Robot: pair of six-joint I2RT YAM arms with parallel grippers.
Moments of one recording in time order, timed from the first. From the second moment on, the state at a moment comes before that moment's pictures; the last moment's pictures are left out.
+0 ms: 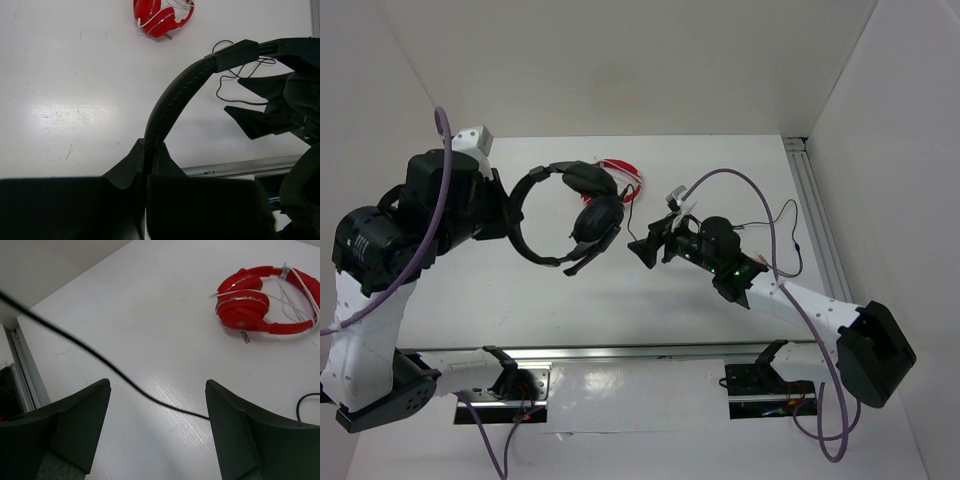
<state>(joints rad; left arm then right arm) -0.57 1.20 2.04 -1.48 -0.30 -0.55 0.70 1.15 0.64 0.42 -0.22 0.20</state>
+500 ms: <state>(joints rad) -0.56 1.17 2.04 -1.48 -0.28 -0.56 0.71 1.34 0.65 0.64 -0.22 0.22</state>
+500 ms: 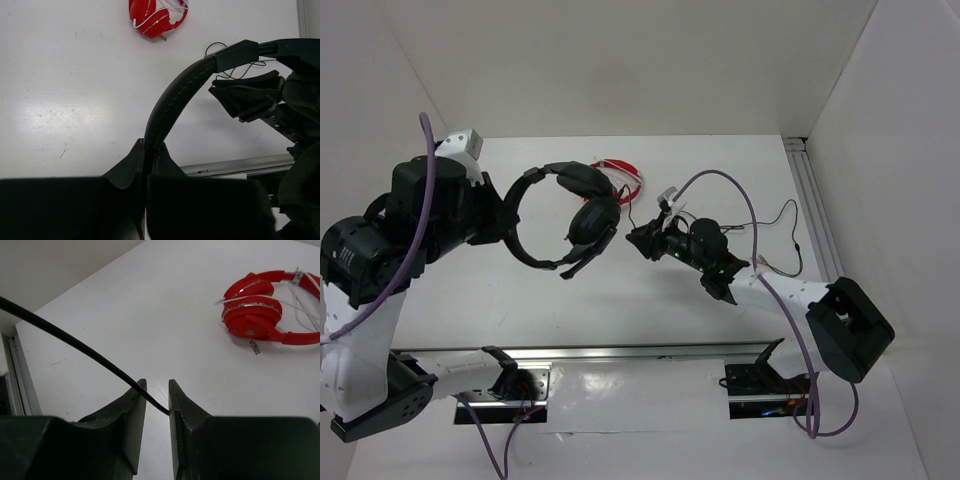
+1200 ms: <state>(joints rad) -0.56 1.01 1.50 -1.27 -0.43 -0.92 1.30 1.37 0.75 0.52 0.61 0.33</state>
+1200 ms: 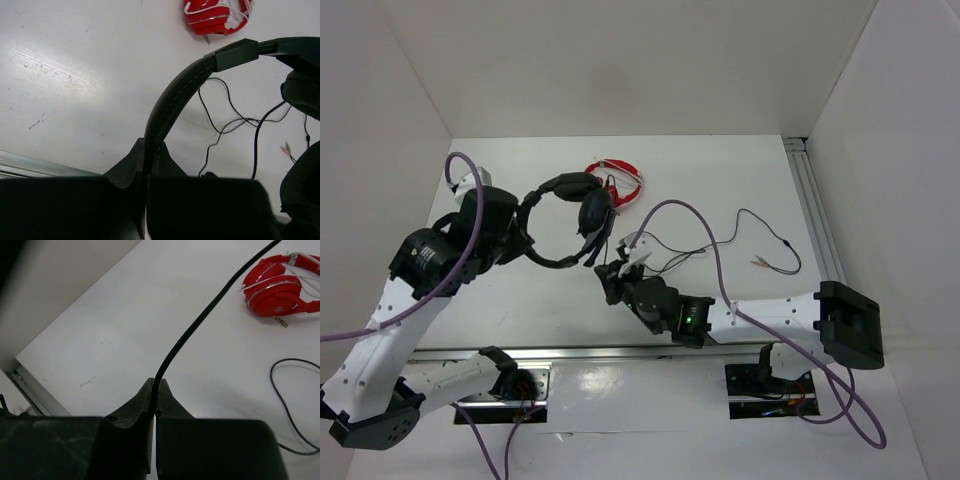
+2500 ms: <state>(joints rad) -0.64 1.29 1.29 -1.20 -0.63 -0.71 1.39 1.32 1.21 -0.30 0.31 -0.03</state>
